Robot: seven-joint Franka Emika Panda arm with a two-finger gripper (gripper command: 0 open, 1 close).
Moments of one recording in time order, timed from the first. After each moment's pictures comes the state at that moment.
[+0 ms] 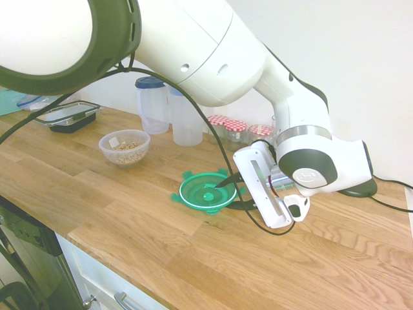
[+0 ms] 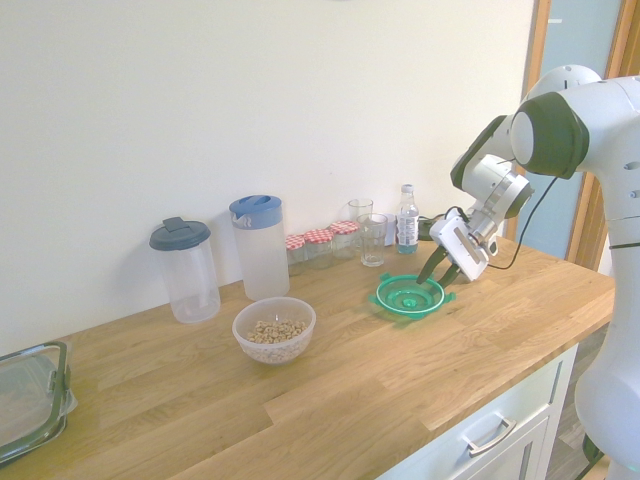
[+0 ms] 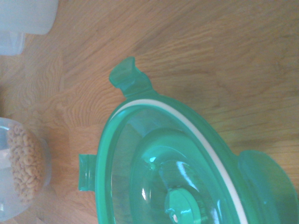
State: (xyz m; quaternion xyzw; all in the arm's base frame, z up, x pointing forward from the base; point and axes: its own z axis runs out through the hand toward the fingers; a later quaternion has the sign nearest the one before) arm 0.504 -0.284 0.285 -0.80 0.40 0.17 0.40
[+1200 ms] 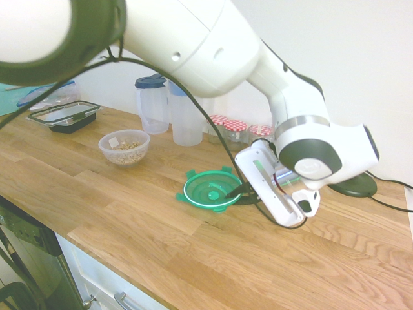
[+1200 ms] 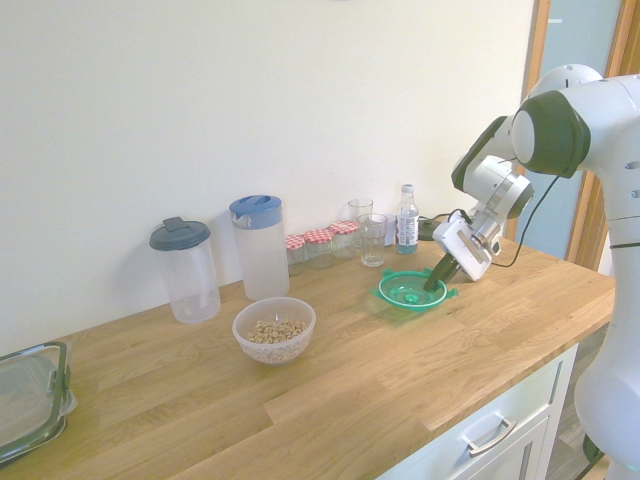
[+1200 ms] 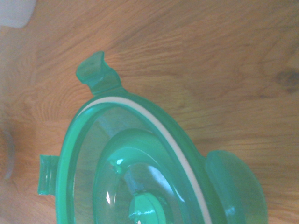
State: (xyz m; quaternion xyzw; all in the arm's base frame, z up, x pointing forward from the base) arm 0.500 -0.296 0.323 -0.85 0.38 0.12 0.34
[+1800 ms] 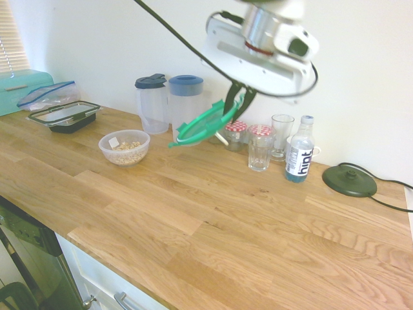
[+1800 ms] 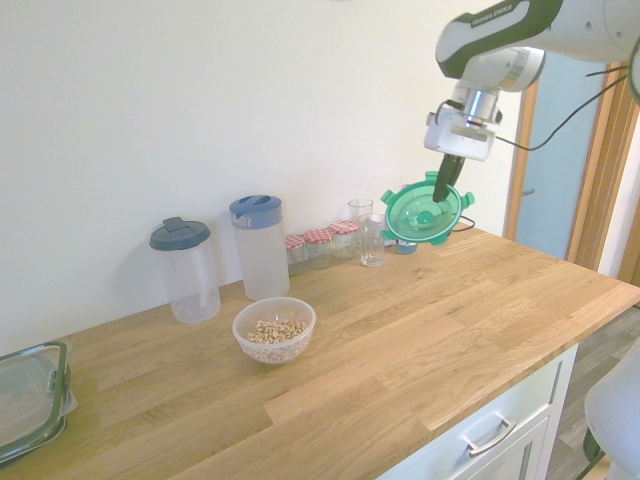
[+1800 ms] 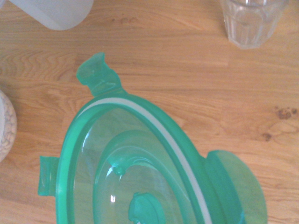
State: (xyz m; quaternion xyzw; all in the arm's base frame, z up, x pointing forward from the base) arm 0.485 -0.150 0.598 -0.94 0.34 -0.04 0.08
